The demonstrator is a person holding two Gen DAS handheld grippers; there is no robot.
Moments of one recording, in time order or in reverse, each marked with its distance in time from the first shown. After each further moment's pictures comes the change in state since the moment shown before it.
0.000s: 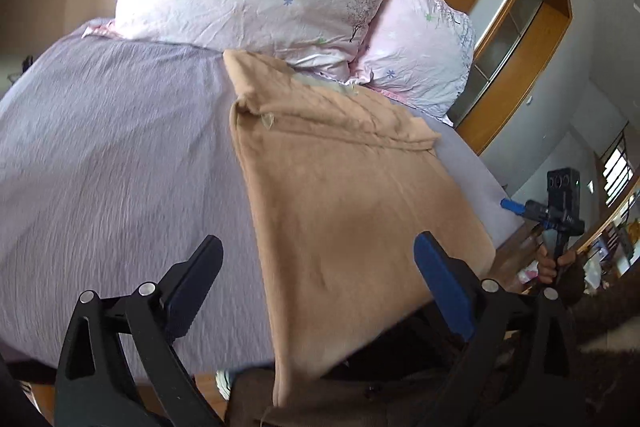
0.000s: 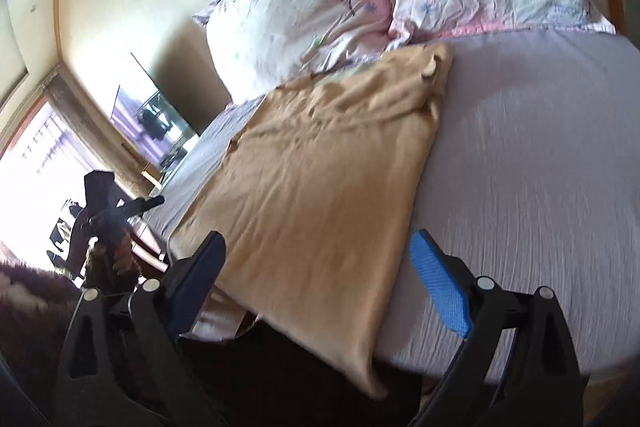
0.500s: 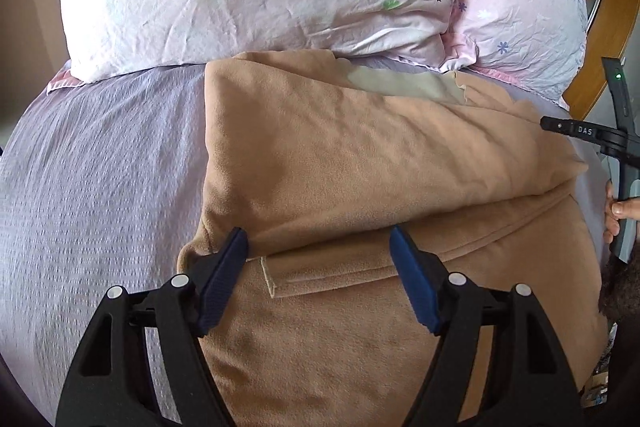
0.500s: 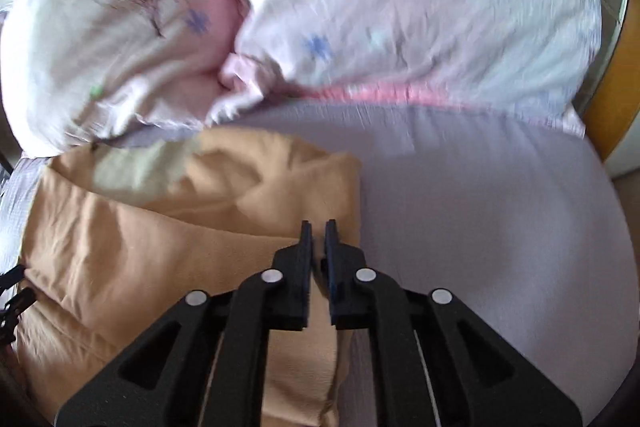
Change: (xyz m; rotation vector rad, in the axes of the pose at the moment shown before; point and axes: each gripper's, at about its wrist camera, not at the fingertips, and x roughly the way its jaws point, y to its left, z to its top) left arm 0.203 -0.011 0.130 0.090 0.143 0.374; right arm 0.202 -0.084 0.204 0.068 0.039 -0.669
